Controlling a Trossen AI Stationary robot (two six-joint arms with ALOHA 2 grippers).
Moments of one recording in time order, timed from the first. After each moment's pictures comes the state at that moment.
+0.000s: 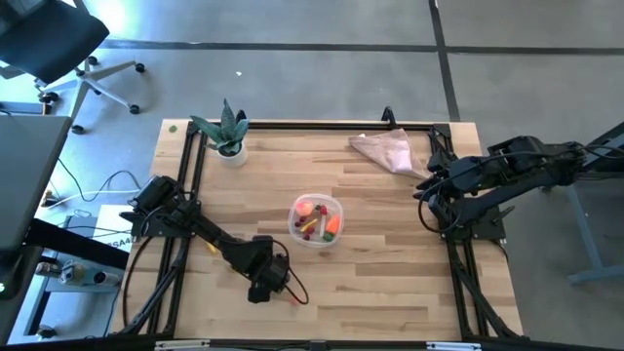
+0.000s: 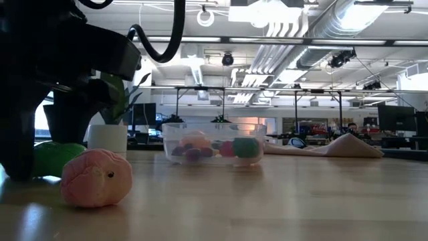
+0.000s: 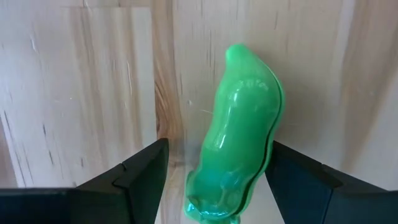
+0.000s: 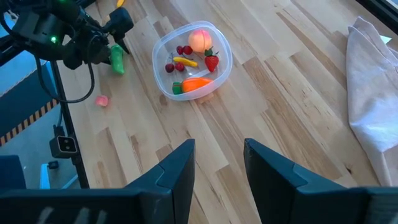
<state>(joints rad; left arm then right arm) -0.41 1.88 1.14 -0.75 -0.10 -0.53 0.29 0.97 1.42 -1.36 0.25 0.76</state>
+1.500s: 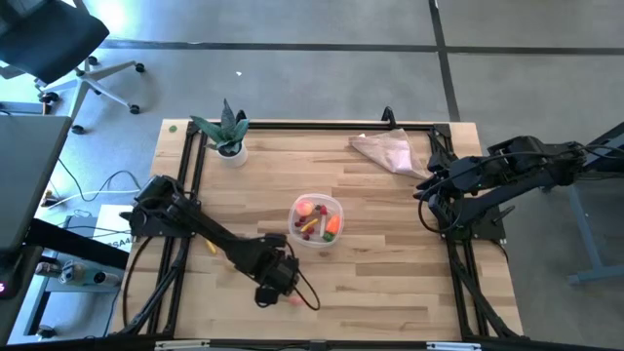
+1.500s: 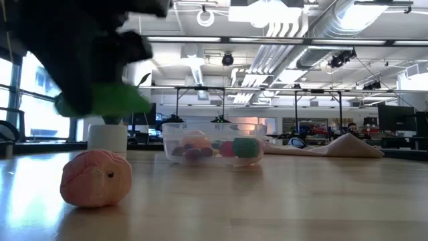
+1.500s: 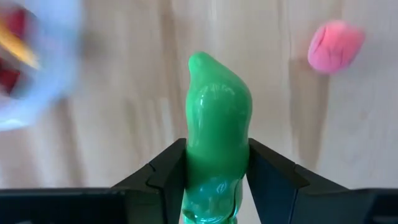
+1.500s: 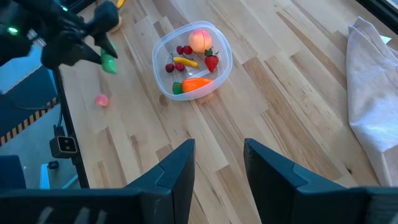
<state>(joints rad) -0.40 1.88 1.36 -0.89 -0.17 -0.39 0.29 0.97 1.42 -1.36 0.25 0.76</state>
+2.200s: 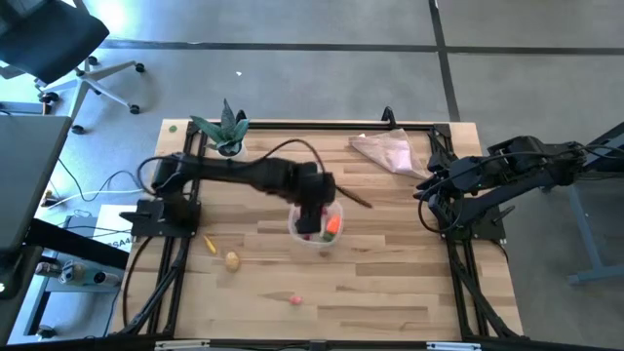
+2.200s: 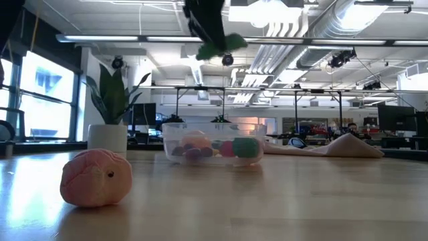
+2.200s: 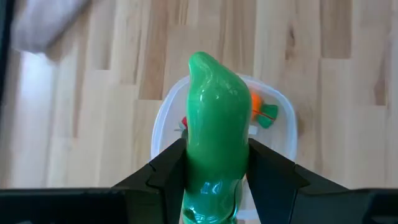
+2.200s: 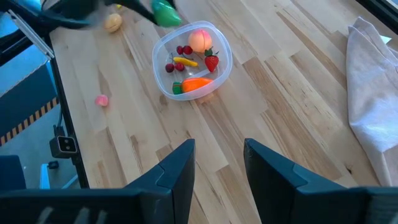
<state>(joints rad) 0.04 1.89 1.82 -1.06 -0.17 -0.07 0.29 0.97 1.42 -1.36 0.25 0.76</state>
